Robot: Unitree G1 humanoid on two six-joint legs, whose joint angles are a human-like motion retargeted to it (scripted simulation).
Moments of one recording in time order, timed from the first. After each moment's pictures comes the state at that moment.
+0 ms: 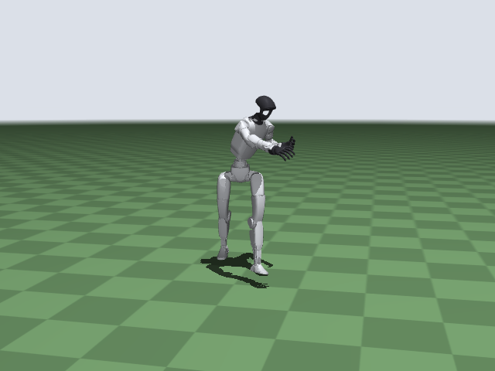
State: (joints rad) left arm 0.04 0.63 -0.11 -0.68 -0.79 -0.28 0.12; right arm -1.53 -0.65 0.71 1.05 0.11 0.16 -0.39; waist 0.80 -0.16 0.45; left_leg -0.34 0.08 0.47 -0.06 0.05 -0.16; right_leg 0.17 -0.07 -0.15 0.06 -0.32 0.11
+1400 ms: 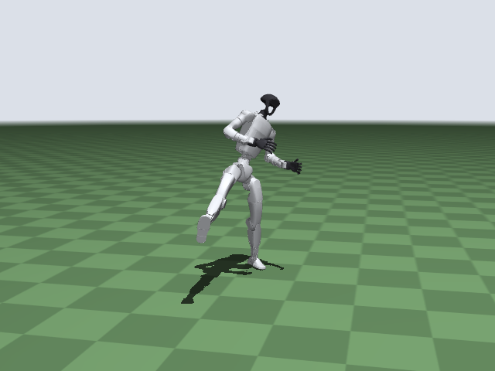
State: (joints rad) left arm -0.04 0.59 -0.22 0.05 -0.16 -0.13 0.13; right arm 0.22 -0.39 0.31 -0.31 0.10 -0.15 -0.06; waist 0.07 -0.07 0.25; left_leg 0.20 0.54 -0.33 0.10 -0.22 -0.26; right_leg -0.33 -0.69 -0.66 -0.09 -0.03 0.26
